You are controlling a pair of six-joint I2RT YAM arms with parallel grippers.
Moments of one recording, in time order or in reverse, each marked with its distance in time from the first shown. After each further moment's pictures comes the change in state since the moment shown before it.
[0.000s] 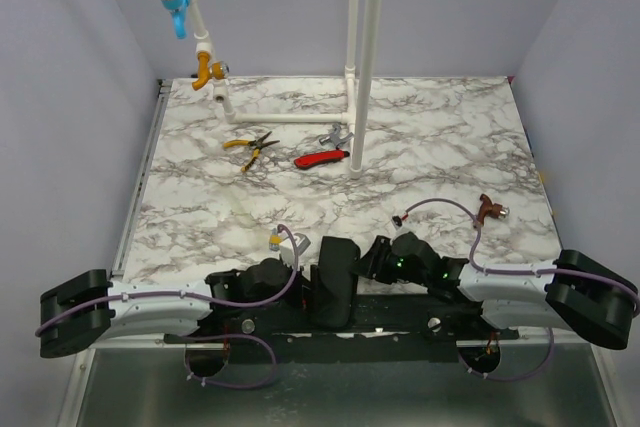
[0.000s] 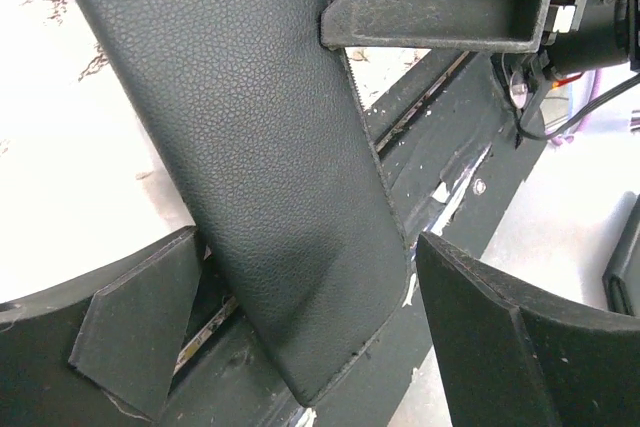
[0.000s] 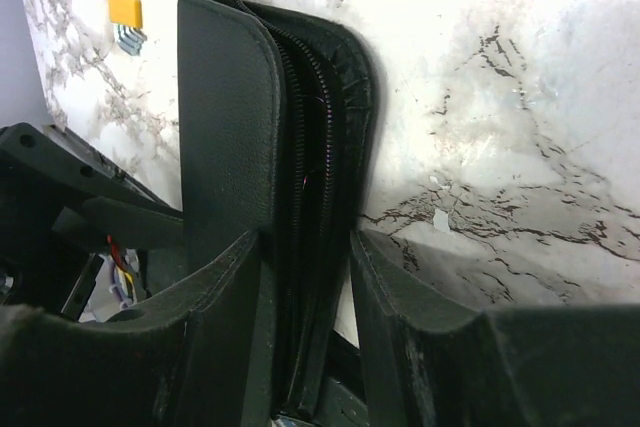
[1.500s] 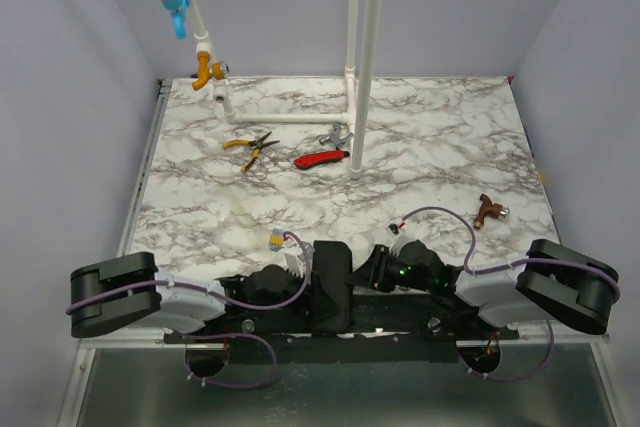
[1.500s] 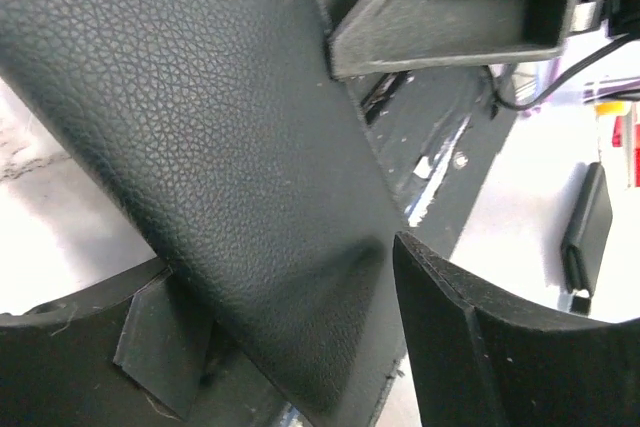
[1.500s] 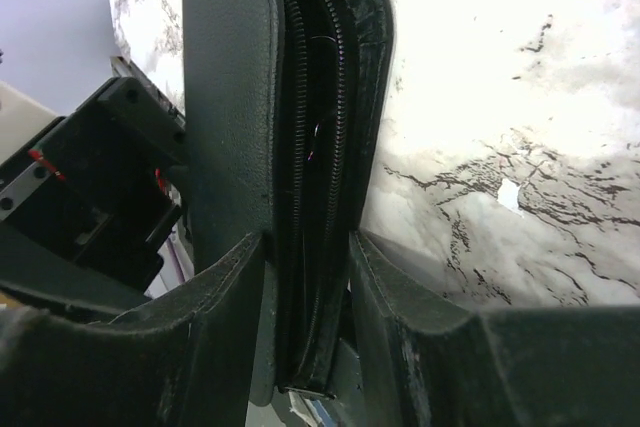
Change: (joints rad) left arm -0.034 0.208 -0.104 0.389 0.061 -0.103; right arm 0.001 0.138 -0.127 0.402 -0.173 0.031
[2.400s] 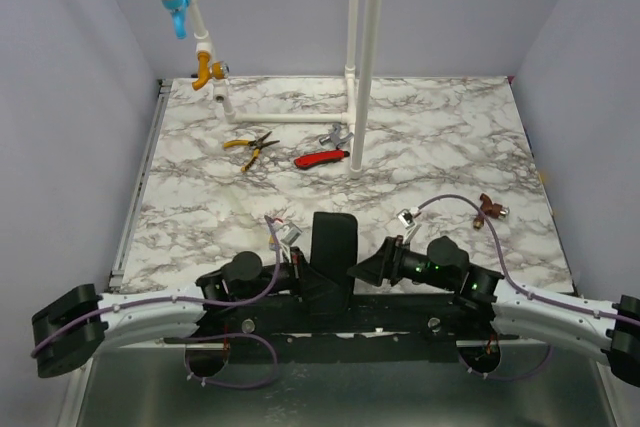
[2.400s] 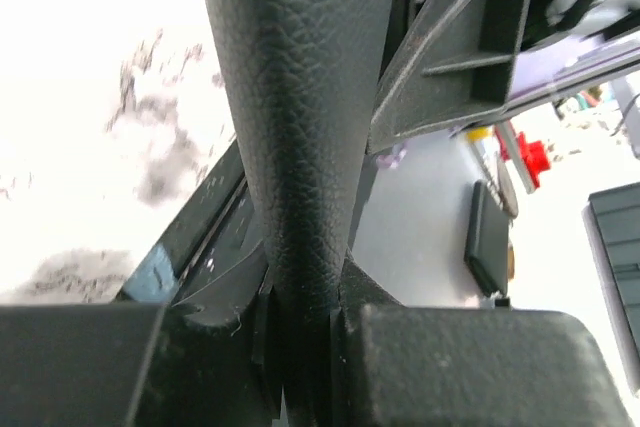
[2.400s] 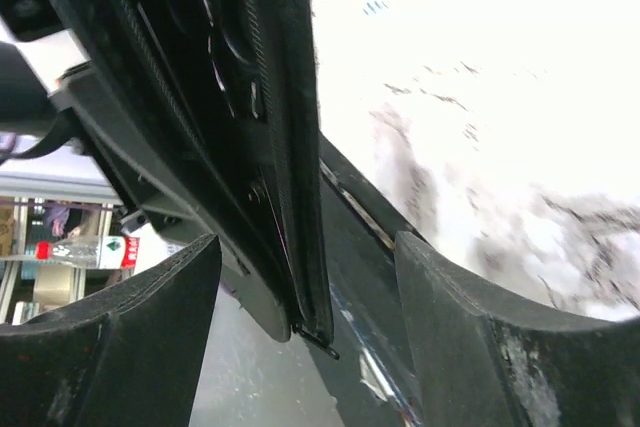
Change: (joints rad) left arm 0.138 -0.212 0.031 -0.011 0.187 0.083; right arm 0.012 -0.547 0.053 -0.388 -0.010 -0.143
